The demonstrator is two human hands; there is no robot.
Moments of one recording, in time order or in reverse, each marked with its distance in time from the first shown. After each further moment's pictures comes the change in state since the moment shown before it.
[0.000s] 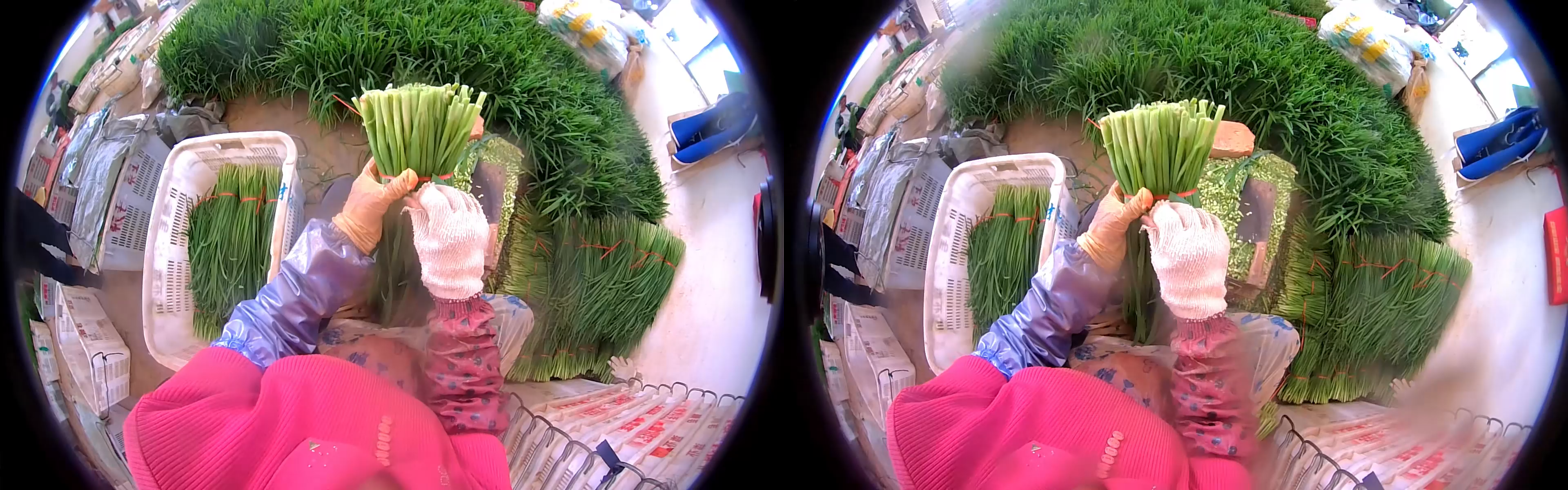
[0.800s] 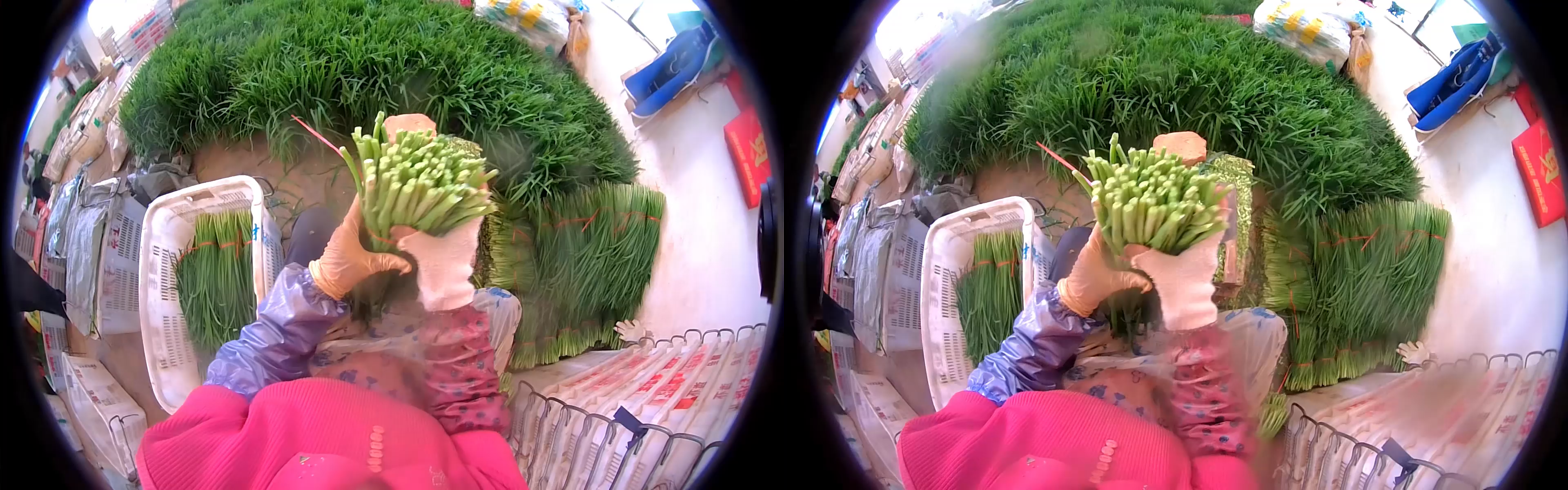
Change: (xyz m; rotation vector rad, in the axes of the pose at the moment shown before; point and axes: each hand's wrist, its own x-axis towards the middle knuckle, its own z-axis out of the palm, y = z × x) left_hand -0.030 0.001 0.032 -0.004 -0.444 0.003; right_hand -0.008 0.010 -0.013 0.926 0.306 0.894
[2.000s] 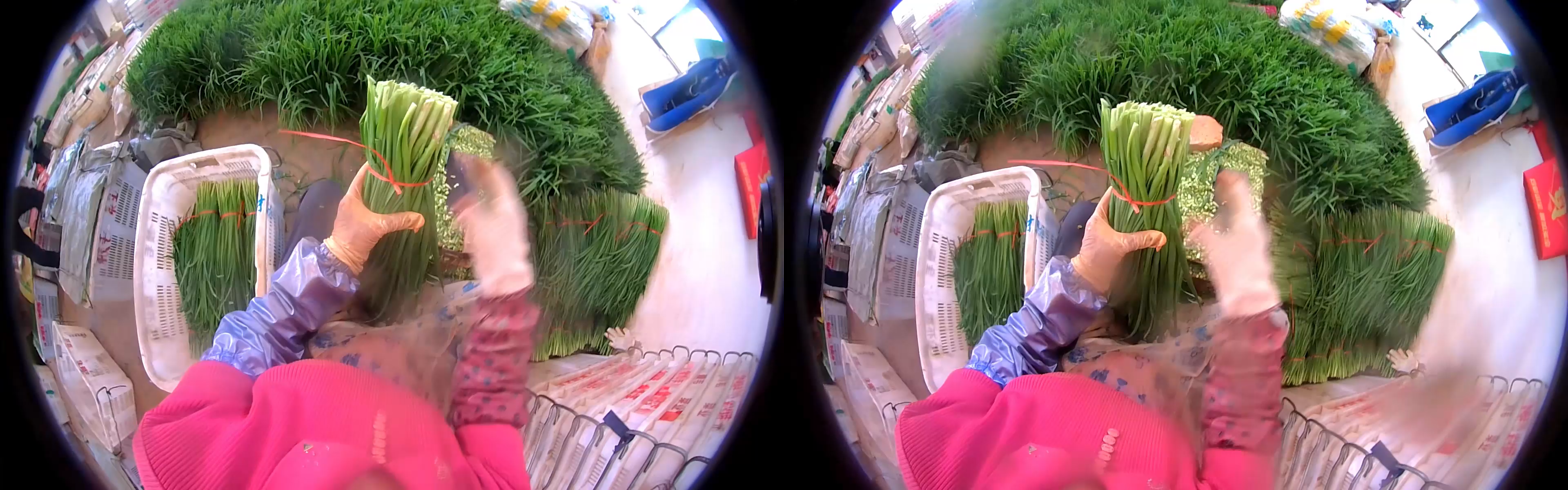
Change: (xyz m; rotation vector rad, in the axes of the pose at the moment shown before) left_hand 0.004 -0.008 -0.008 0.169 0.335 0.005; right_hand 0.020 -0.045 -0.035 -0.549 -0.201 0.124
